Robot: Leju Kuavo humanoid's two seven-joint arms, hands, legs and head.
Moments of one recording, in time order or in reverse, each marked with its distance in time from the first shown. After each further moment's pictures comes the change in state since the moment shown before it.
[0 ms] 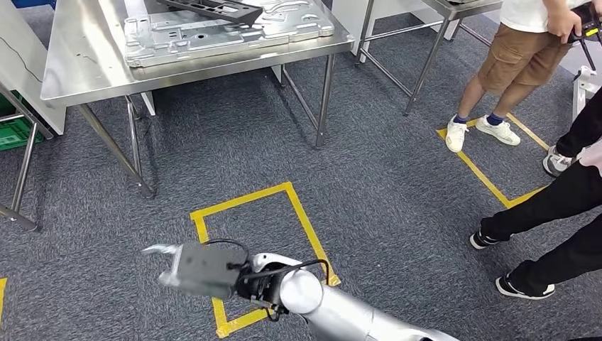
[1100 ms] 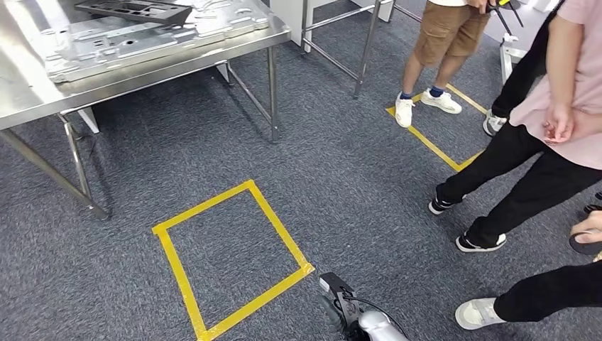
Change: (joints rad) left arm 0.037 0.012 -0.007 0.000 0.002 -0.023 0.002; right arm 0.236 -0.048 -0.534 0.740 -0.147 -0.203 0.411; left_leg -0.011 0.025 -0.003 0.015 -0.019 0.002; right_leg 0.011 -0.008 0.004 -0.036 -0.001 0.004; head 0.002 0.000
